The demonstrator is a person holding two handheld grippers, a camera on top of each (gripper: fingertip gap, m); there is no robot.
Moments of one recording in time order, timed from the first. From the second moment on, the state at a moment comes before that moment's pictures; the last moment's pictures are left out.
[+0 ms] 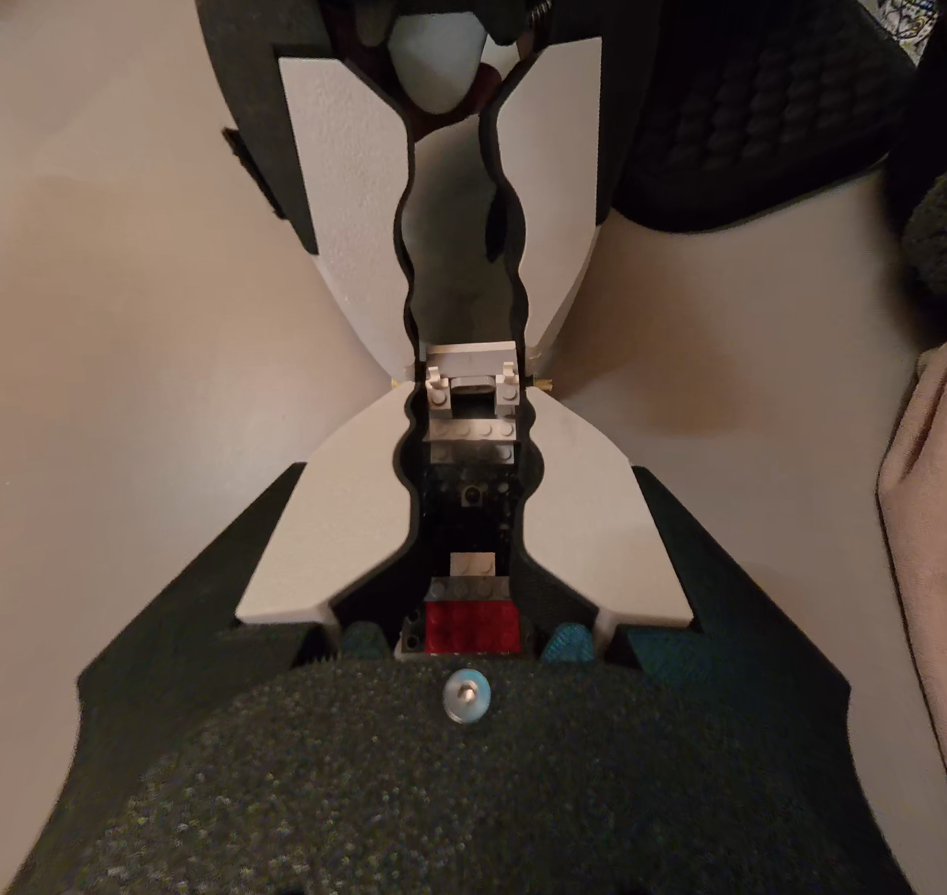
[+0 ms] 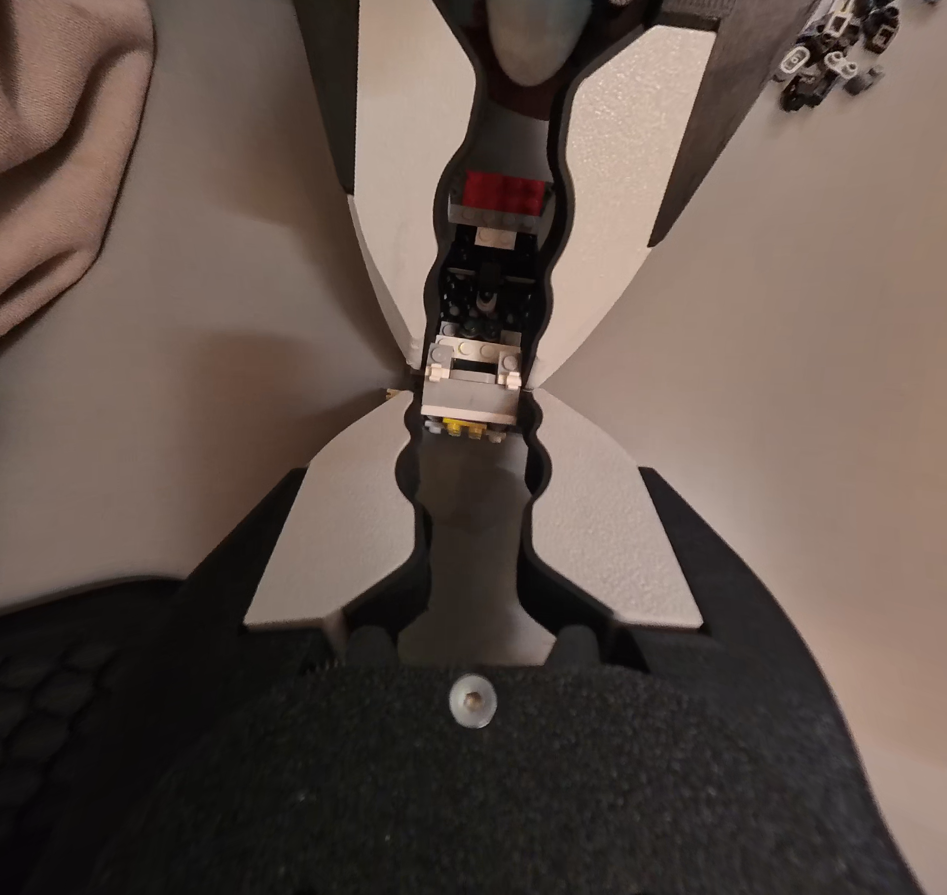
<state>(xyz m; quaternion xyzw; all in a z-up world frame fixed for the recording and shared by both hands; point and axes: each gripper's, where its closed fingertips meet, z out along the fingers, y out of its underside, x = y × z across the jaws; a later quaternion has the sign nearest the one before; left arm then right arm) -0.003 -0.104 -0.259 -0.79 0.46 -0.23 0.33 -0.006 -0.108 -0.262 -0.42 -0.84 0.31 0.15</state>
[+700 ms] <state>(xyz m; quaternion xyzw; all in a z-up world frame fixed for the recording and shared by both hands) -0.004 -0.108 -0.251 -0.79 0.48 -0.21 0.32 -0.002 -0.106 -0.262 -0.44 -0.83 0.30 0.17</state>
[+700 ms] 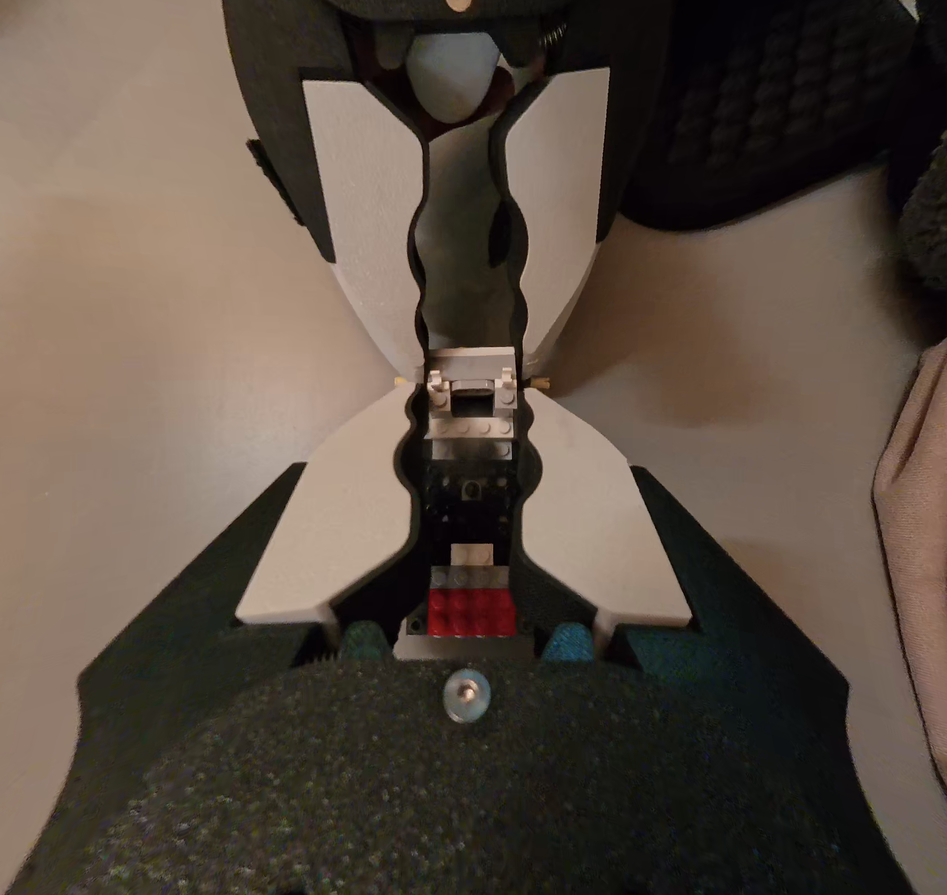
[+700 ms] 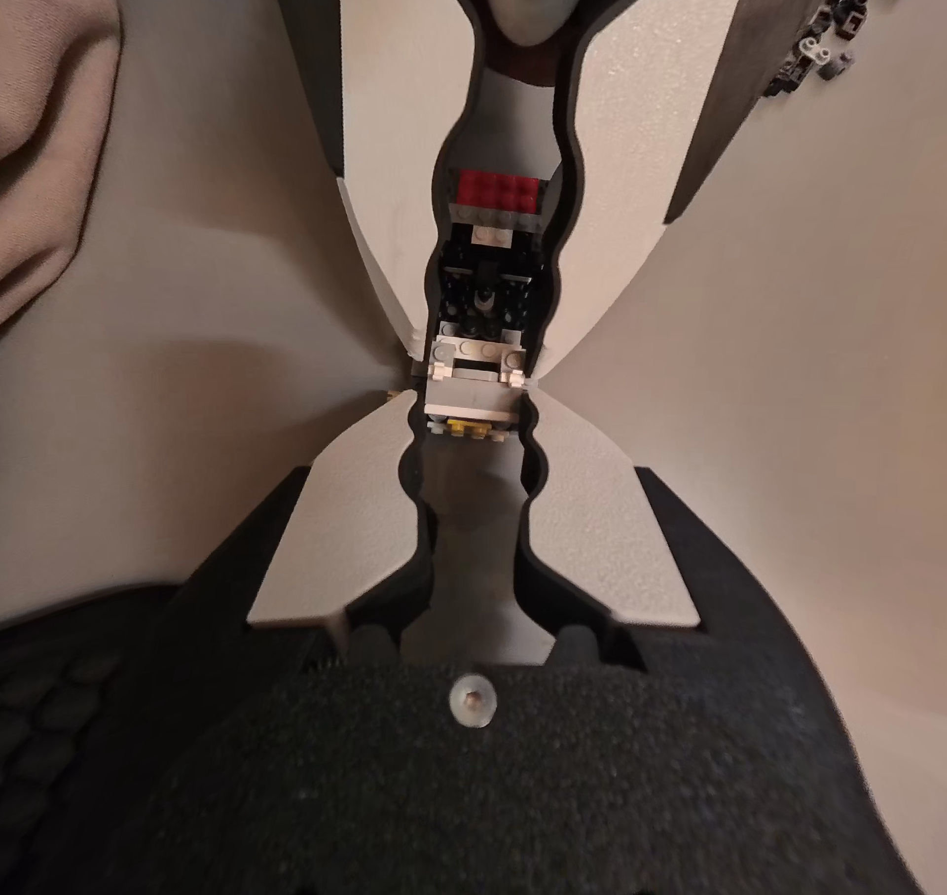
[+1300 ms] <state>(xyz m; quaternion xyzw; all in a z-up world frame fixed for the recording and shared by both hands) -0.003 -0.110 -0.248 -0.79 0.48 -0.20 0.33 0.000 -0.105 -0.262 -0.46 -0.84 0.26 0.15</state>
